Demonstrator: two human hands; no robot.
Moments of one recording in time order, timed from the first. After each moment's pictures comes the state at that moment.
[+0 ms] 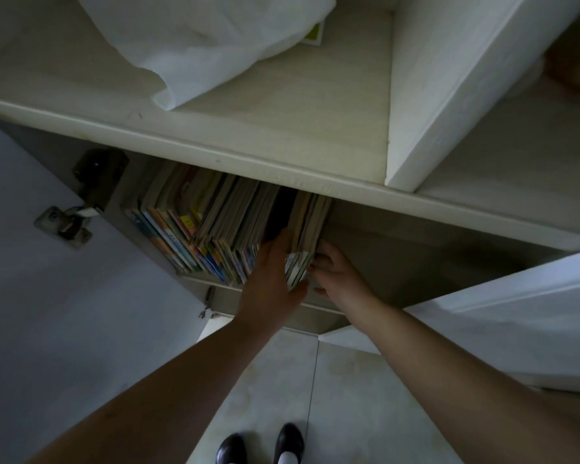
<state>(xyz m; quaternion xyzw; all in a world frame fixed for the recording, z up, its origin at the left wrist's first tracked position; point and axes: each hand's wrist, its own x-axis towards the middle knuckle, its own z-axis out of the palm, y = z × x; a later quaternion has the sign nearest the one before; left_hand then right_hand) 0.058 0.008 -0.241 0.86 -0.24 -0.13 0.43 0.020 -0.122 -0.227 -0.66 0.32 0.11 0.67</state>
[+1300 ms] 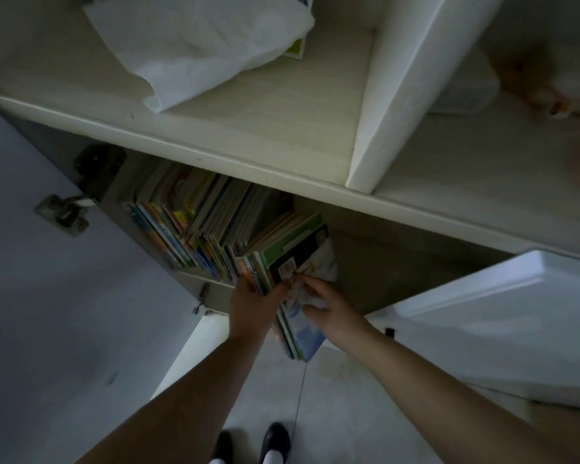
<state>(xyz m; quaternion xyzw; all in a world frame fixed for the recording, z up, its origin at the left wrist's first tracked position) 0.023 0.002 -0.255 0.77 0.09 -0.20 0.60 -0.030 -0.123 -0.219 -0.77 0.19 0.16 0.58</state>
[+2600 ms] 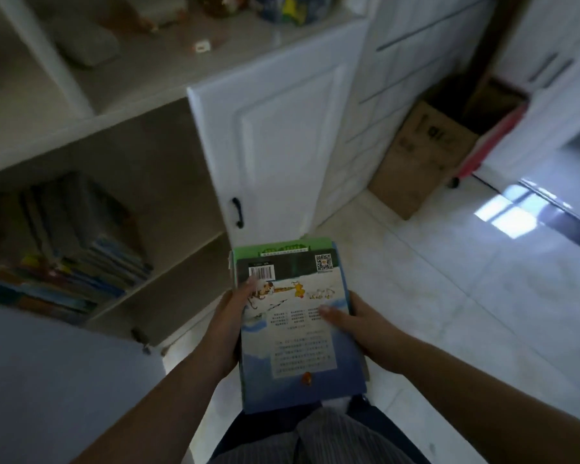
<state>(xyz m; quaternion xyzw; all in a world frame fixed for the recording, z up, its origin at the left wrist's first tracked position) -0.143 0.125 -0.164 0.55 -0.12 -0.67 0.47 -0.355 0.087 -0.133 -0.43 0.54 -0.16 0.71</state>
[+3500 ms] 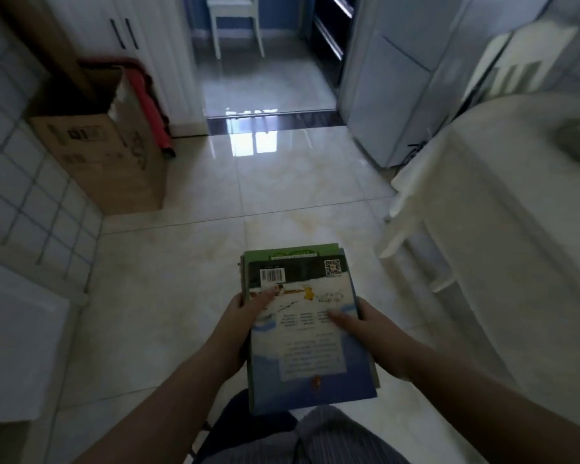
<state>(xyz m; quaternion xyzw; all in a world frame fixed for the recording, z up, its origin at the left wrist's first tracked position) -0.568 0.295 -0.135 0.40 -0.44 -0.80 0.07 -0.706 0.462 -0.120 -0.10 0.68 -0.51 0.52</state>
